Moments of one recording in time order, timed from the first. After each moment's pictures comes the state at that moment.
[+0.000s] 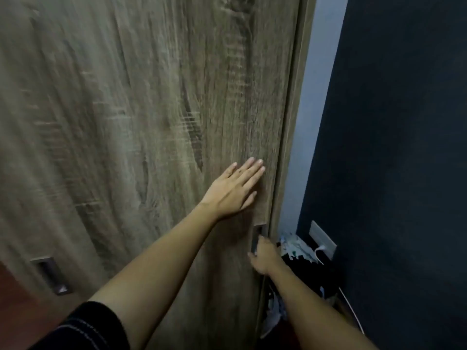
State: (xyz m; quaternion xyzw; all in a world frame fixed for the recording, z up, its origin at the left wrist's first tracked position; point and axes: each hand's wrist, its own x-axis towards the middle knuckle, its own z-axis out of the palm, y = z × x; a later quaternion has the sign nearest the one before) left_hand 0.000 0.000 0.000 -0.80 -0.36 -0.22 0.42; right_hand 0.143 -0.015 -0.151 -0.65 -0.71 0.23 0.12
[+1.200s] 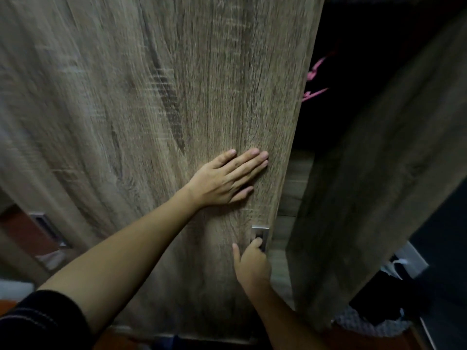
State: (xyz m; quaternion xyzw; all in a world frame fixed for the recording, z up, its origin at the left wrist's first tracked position) left_hand -0.253 -0.012 -0.028 -0.71 -0.32 -0.16 0.61; right_hand -0.117 -0.060 -0.187 -0.67 -0.70 0.18 0.18
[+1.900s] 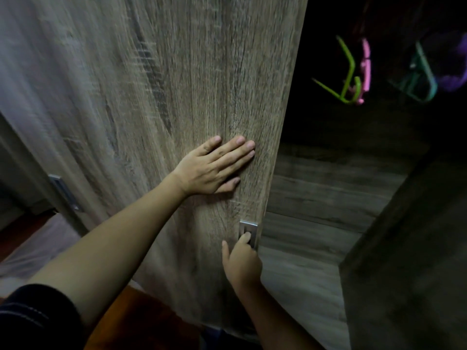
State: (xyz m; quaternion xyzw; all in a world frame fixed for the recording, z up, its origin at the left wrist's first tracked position) left_hand -0.516 -0.092 -0.034 -0.68 -0.37 -0.11 0.62; right_hand -0.355 -0.127 -0.188 -0.57 -0.79 0.17 0.17
